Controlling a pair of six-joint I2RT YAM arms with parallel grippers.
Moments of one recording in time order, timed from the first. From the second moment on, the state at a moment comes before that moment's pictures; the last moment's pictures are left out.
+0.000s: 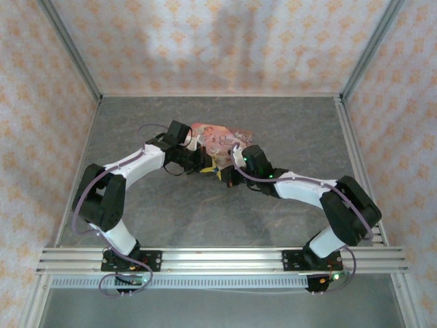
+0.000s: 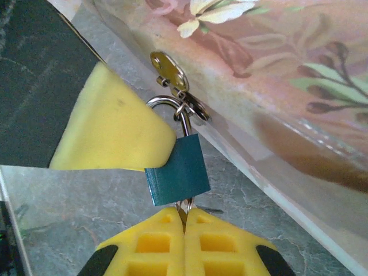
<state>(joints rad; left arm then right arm) -0.37 1.67 1.10 -0.44 0.71 -0.69 0.67 1.53 0.76 0.15 -0.39 0.46</state>
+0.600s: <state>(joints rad) -0.37 1.67 1.10 -0.44 0.69 -0.67 0.65 1.57 0.72 0.25 -0.44 0.55</state>
